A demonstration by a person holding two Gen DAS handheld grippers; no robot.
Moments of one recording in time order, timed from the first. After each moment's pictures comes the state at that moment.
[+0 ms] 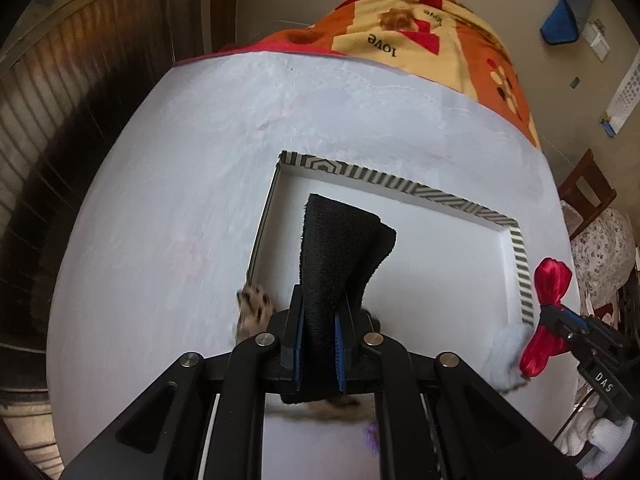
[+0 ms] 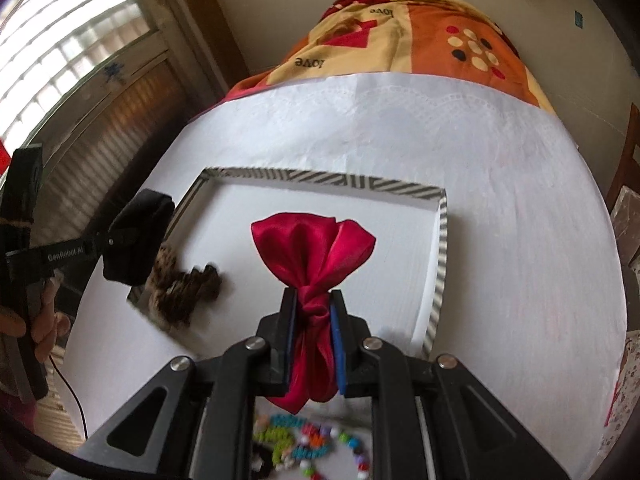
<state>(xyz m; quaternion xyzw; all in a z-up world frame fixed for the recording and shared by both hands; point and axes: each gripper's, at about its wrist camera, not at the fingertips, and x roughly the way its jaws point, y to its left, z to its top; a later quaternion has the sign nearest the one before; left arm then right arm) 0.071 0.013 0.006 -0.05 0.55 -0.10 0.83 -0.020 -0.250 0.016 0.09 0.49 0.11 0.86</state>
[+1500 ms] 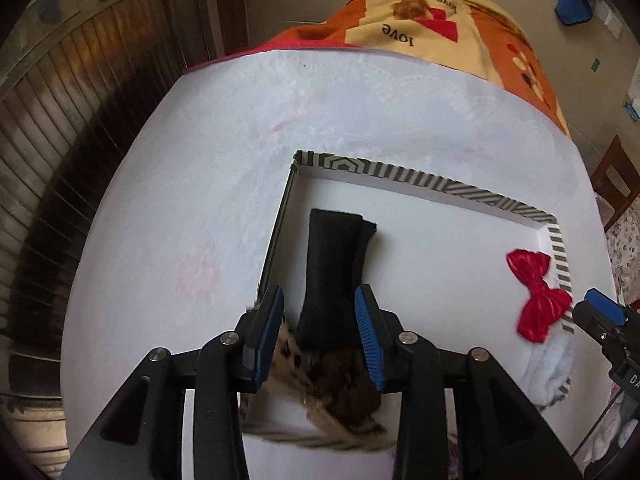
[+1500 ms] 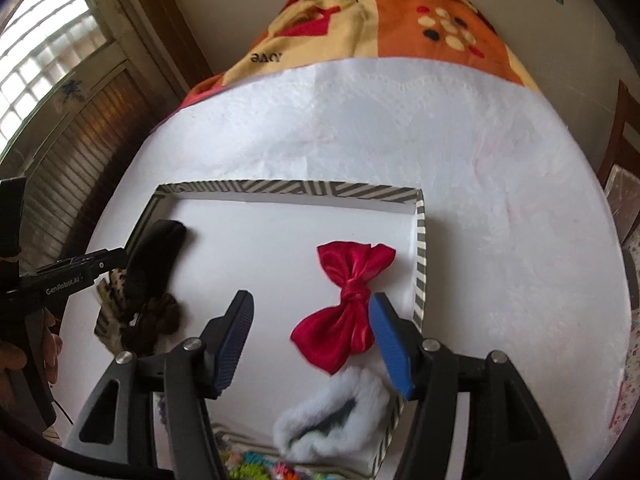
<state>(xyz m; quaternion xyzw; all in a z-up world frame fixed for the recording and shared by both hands) 0.060 -0.001 -0.003 0.00 0.53 -0.06 0.84 -0.003 -0.261 0.001 0.09 0.50 0.07 0.86</state>
